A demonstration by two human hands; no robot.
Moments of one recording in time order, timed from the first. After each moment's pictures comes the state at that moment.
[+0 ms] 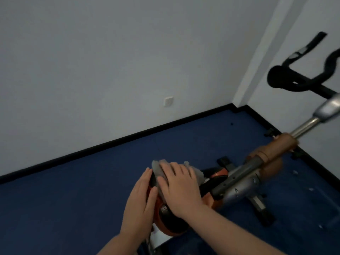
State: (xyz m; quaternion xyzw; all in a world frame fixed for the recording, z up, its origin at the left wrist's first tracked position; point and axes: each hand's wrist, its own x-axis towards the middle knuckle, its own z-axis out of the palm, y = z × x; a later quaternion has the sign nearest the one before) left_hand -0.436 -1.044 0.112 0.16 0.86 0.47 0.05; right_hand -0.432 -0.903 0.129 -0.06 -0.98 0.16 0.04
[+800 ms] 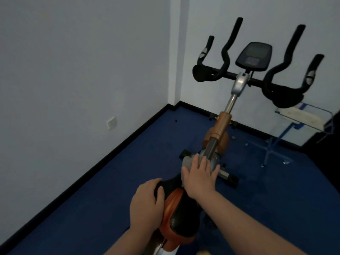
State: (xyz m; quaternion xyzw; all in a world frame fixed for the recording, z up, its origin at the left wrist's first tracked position) left_hand -0.514 -1.016 0.113 0.38 0.85 0.36 0.07; right_hand -0.428 -0.873 0.139 -0.52 -0.84 0.14 -0.08
